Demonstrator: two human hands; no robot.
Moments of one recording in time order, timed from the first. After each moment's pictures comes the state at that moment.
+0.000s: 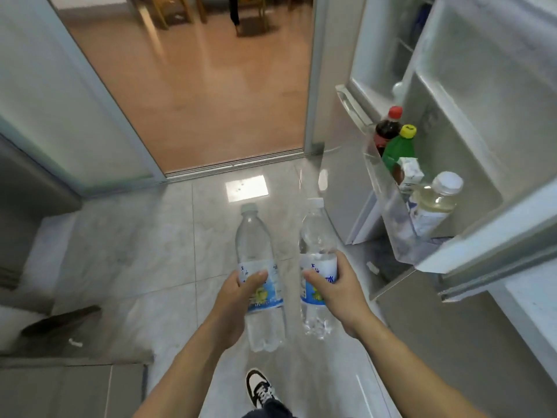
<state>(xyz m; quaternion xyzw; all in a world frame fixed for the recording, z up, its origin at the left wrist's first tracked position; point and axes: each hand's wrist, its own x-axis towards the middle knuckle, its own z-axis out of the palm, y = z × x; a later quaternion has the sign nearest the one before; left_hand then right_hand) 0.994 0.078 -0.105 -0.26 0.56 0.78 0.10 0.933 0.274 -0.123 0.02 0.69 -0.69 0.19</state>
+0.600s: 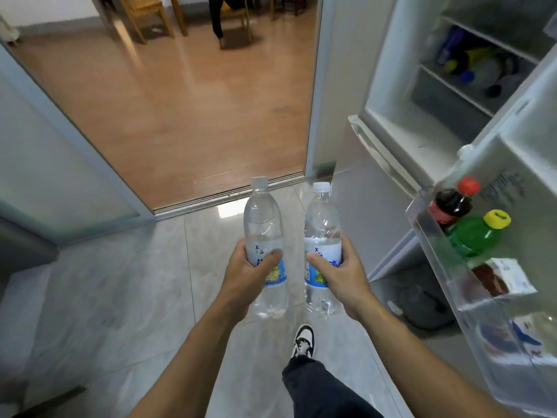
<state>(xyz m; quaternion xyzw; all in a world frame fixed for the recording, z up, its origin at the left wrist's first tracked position) 0.730 -0.056 -0.099 -0.22 0.66 0.72 0.02 0.693 0.129 -0.121 0.04 0.69 -0.71 0.13</state>
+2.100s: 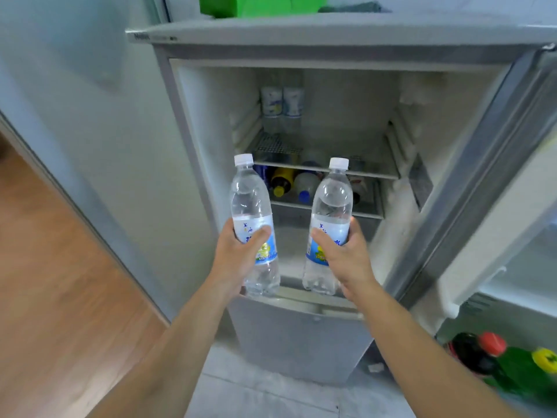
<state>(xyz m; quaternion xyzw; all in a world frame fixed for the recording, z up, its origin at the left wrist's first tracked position) 0.123 0.073 0.022 0.20 0.66 0.68 0.24 0.267 0.204 0.005 0.34 0.59 -0.62 -0.38</state>
